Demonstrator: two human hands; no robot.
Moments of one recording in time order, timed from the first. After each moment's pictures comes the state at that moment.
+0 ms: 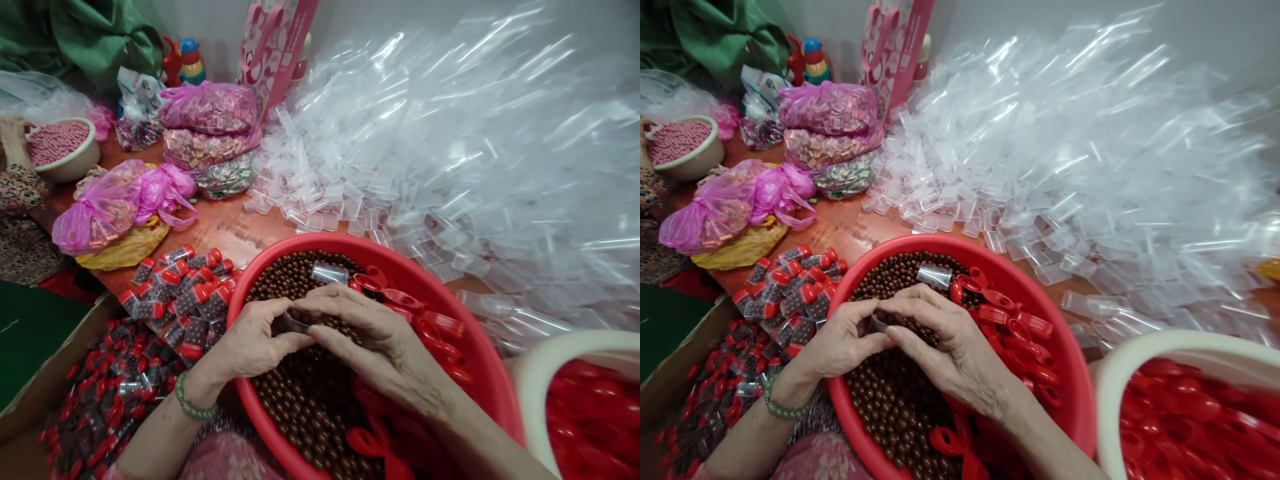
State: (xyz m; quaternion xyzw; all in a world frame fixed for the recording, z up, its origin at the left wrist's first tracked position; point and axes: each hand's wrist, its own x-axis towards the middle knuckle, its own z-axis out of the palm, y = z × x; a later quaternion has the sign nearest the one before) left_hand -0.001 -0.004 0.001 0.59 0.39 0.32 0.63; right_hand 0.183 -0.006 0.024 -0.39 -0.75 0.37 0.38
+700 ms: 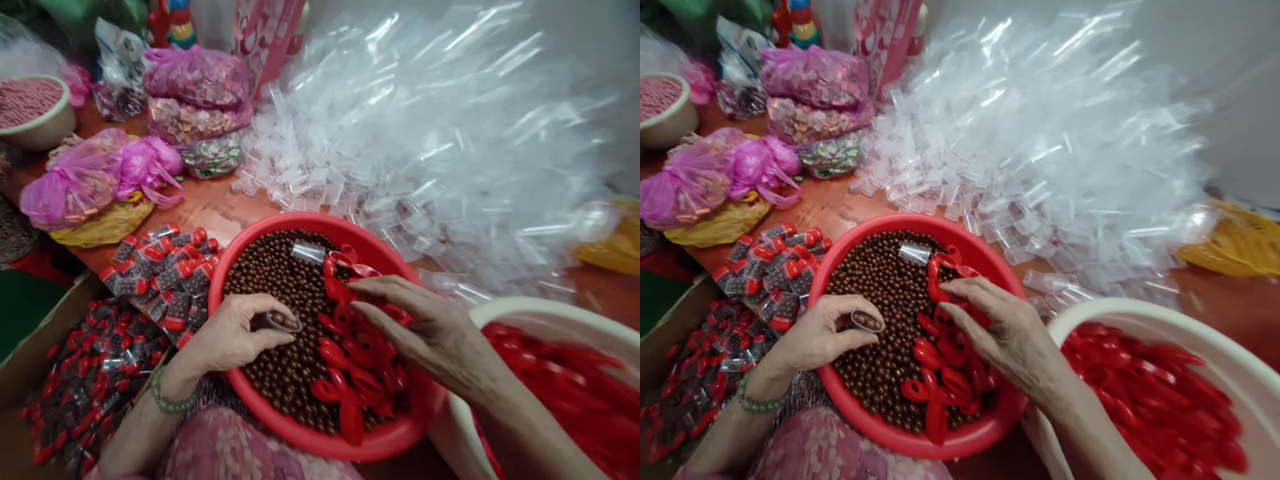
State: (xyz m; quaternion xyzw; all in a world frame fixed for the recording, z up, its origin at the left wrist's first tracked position) left_hand -0.006 -0.029 0.012 0.56 0.38 0.31 0.66; right_hand 0.262 -0.032 0.014 -0.50 -0.80 0.16 0.27
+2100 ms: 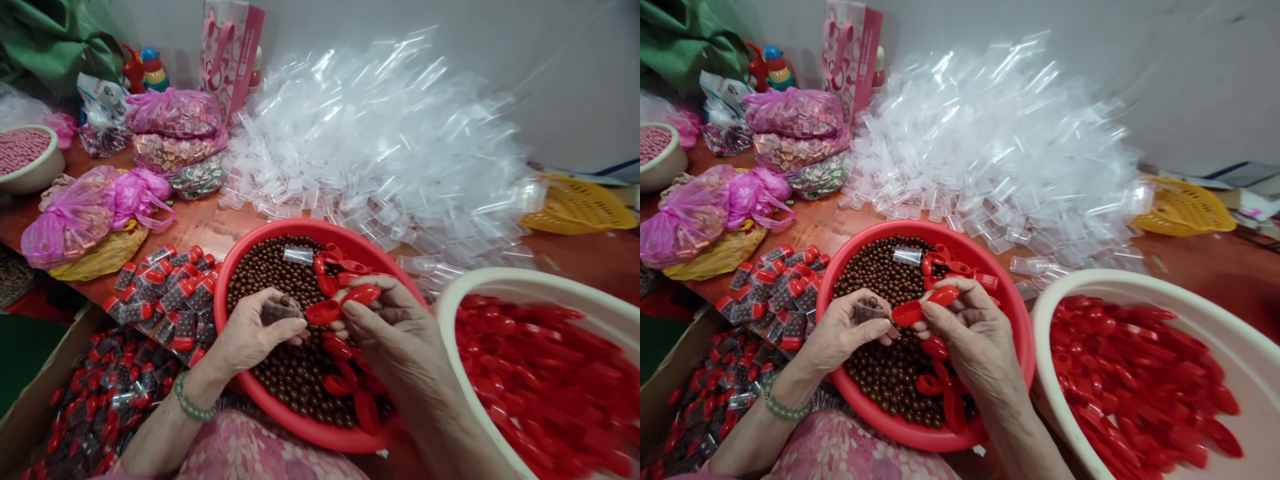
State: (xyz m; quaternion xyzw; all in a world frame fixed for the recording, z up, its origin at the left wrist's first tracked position) left_hand 0.010 -0.025 0.015 0.40 0.36 0.30 0.78; right_hand 0.183 -0.059 0.024 -0.55 -0.31 0.51 0.59
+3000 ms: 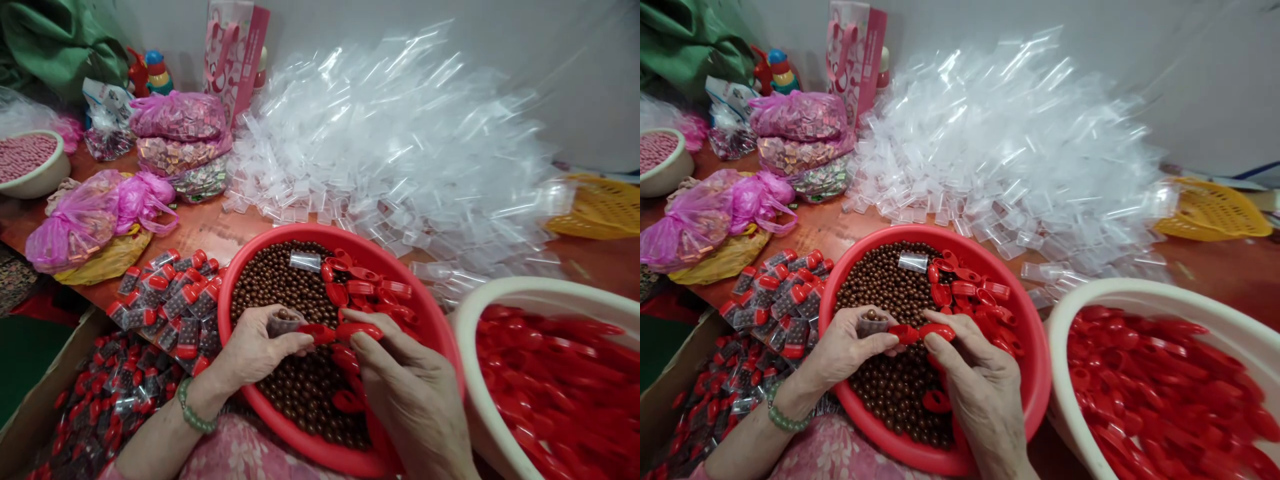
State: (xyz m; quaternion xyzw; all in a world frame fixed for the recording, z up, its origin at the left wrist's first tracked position) left_hand 0.012 -0.023 0.007 0.41 0.41 0.28 0.77; right_hand 0.173 -0.081 0.010 -0.64 -0.34 0.39 0.56
